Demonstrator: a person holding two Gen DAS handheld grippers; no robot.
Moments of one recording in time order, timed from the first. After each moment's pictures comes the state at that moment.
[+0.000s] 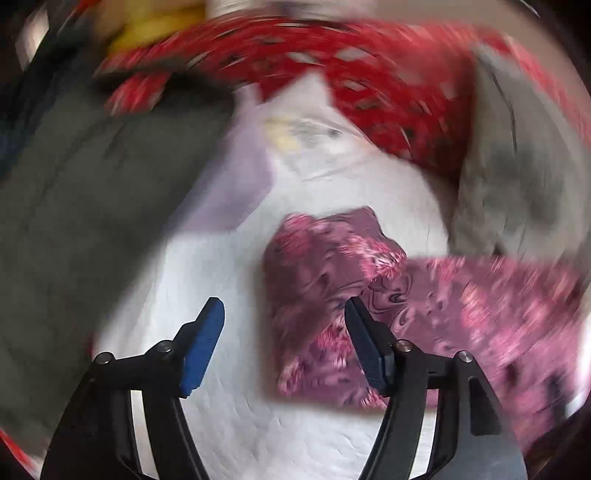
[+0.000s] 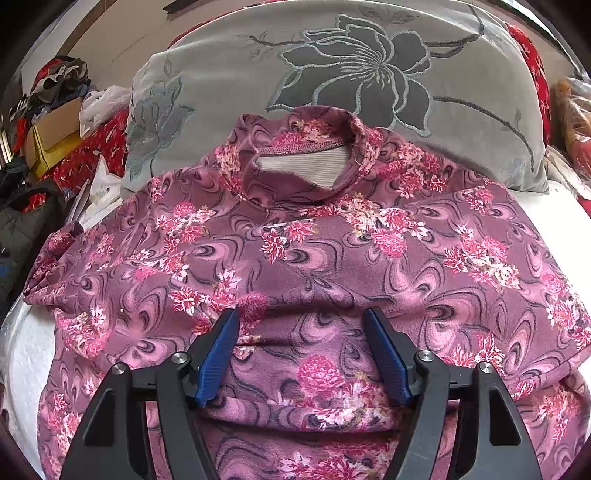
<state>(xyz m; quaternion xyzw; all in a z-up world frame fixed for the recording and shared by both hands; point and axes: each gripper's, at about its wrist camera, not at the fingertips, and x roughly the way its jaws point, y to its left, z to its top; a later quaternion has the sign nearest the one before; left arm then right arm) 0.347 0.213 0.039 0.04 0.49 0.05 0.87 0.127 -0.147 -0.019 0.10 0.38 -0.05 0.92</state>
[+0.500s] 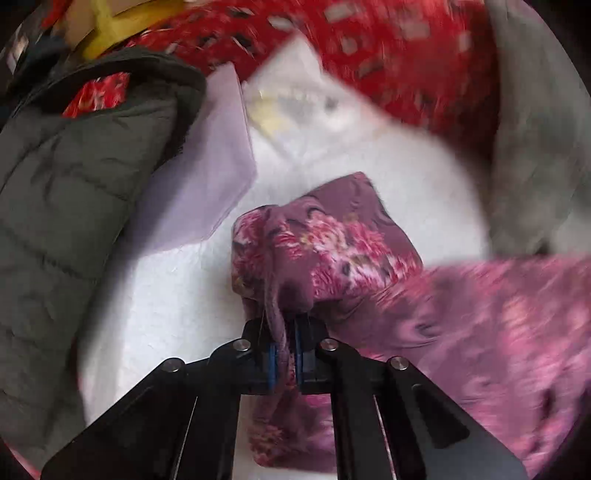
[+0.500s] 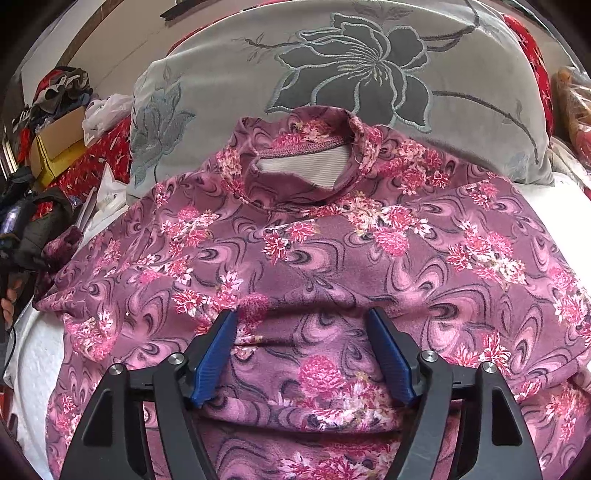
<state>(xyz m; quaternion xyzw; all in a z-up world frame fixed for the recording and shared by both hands) 0.386 0.232 0.014 0.00 0.51 0.06 0.86 0.127 -0.152 -0.021 0.12 0.38 -0.04 0.92</state>
